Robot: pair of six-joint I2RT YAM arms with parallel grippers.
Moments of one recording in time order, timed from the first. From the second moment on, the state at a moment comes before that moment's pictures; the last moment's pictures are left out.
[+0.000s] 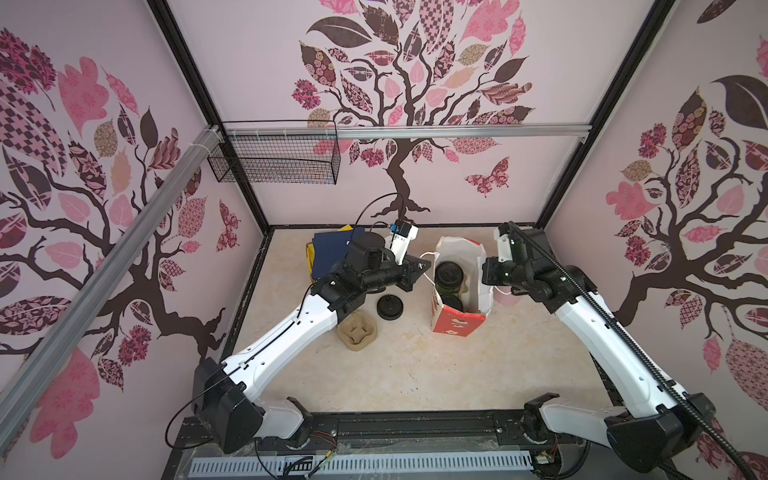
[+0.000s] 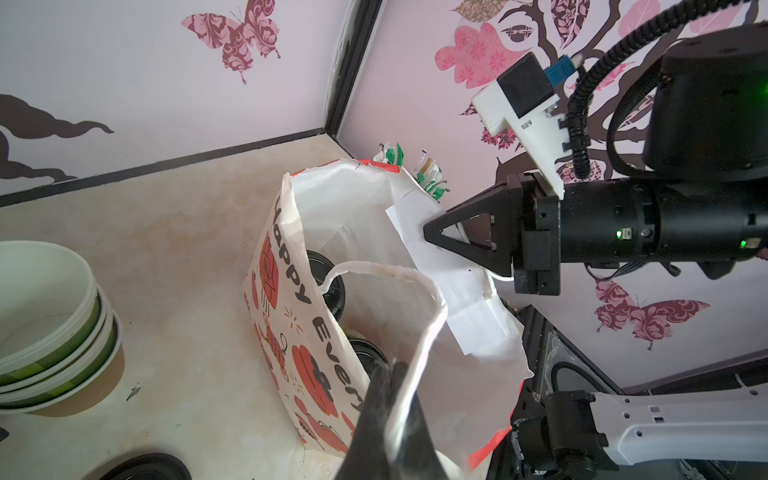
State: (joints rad) left arm -0.69 1.38 1.29 -0.22 0.37 -0.34; right arm 0.34 1.22 1.30 -0.80 0.03 0.32
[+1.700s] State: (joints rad) left arm -0.59 1.45 1.46 -0.34 0.46 -0.52; right arm 0.23 1.55 1.93 -1.19 0.16 0.38
